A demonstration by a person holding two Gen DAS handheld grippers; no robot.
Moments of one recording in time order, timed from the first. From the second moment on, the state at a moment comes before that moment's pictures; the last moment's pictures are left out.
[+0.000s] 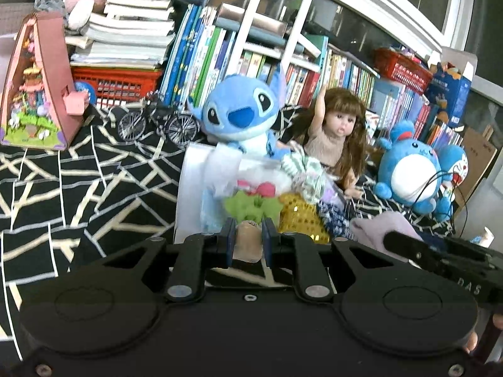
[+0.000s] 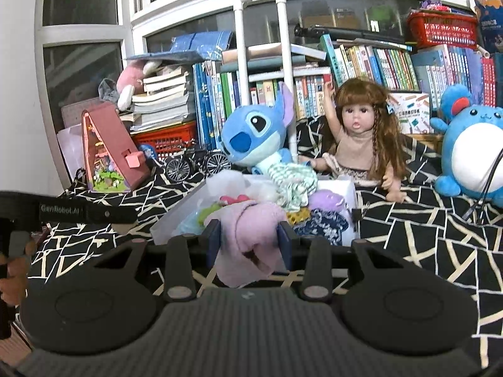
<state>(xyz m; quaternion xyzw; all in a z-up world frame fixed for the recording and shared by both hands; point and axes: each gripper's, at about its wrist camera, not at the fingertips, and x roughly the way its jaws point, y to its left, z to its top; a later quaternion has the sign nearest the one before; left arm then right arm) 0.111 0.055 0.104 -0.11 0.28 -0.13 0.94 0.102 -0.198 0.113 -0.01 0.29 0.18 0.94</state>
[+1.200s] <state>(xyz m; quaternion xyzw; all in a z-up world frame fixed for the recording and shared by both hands) 0.168 0.047 0.067 -0.17 0.35 -0.14 0.91 0.142 -0.194 0.039 -0.09 0.40 0.17 0.90</state>
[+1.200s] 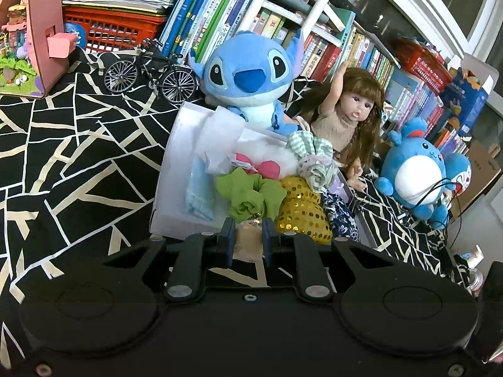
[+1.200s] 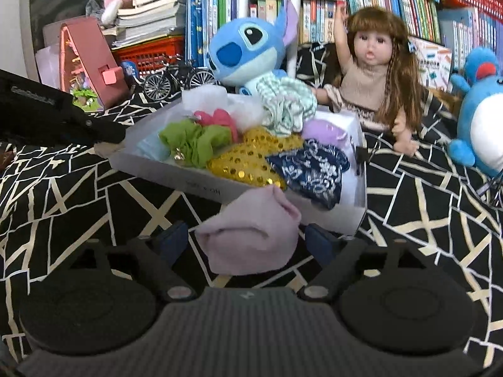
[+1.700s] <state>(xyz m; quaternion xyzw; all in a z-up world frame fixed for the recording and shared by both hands) 0.186 0.046 0.080 -0.17 0.32 -0.12 0.92 0.145 -0.194 0.076 -0.06 0.34 0.17 0.92</state>
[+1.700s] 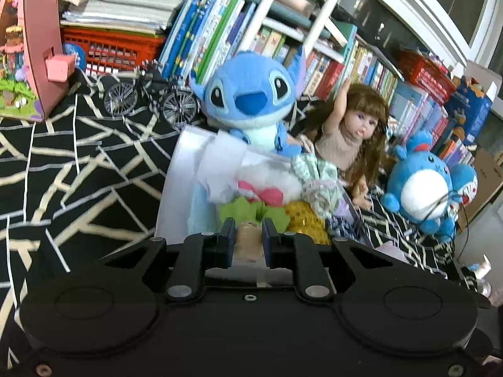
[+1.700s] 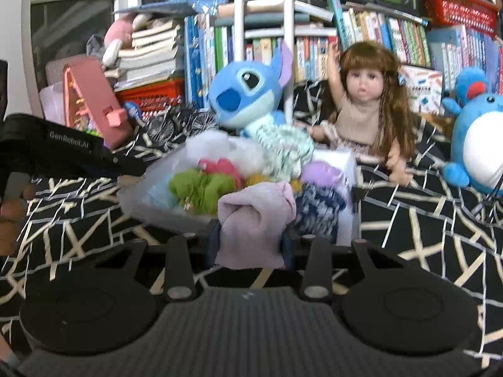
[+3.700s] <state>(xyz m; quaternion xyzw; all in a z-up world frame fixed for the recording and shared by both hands) 0.248 0.020 0.026 -0.09 0.32 -0.05 0.94 0.237 -0.202 0.027 0.07 0.39 0.13 0.91</state>
